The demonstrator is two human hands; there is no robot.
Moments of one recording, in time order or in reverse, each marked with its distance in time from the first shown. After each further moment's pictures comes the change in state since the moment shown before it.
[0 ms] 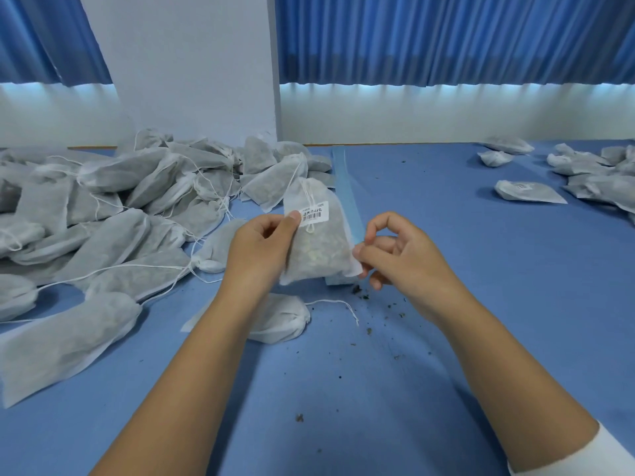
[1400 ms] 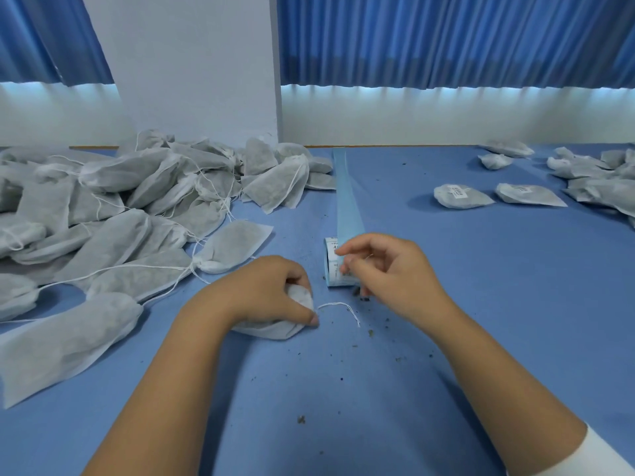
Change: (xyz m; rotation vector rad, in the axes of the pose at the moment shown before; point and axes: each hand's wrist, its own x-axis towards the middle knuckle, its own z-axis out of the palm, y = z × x) left_hand -0.003 -0.005 -0.026 0.924 -0.651 0.178; right_hand -0.001 0.015 0.011 -0.217 0.033 -0.172
